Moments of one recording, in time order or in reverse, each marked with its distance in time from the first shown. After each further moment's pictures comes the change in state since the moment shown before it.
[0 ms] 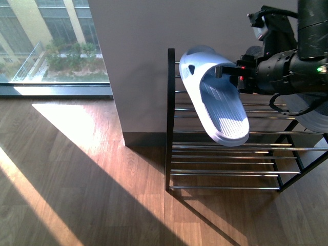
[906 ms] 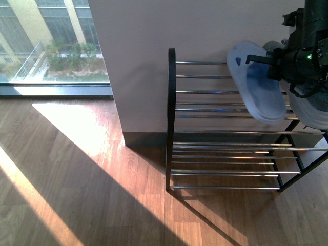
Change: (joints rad) left arm 0.000 0.000 0.000 0.000 0.000 0.000; right arm -0.151 0.211 0.288 -0.094 0.312 0.026
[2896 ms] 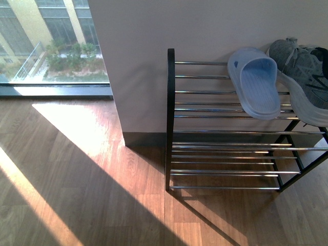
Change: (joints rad) left arm 0.000 0.000 0.000 0.000 0.000 0.000; right arm -0.100 -0.978 -1.027 0.415 -0.565 -0.005
